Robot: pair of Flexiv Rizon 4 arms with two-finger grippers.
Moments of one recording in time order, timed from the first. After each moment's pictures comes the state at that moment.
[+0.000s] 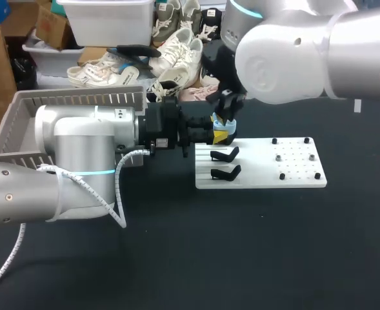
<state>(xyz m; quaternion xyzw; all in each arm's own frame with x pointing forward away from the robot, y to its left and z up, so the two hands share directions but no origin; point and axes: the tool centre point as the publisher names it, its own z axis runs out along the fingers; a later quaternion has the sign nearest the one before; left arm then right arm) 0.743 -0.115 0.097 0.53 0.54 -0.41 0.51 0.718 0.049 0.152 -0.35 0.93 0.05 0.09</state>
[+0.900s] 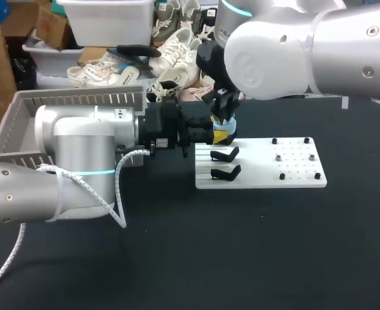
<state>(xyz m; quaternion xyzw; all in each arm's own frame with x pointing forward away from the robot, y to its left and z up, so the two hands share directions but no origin) 0.743 -0.114 0.096 0.53 0.54 -0.41 0.51 0.725 0.053 0.148 -0.36 0.93 0.04 0.08</state>
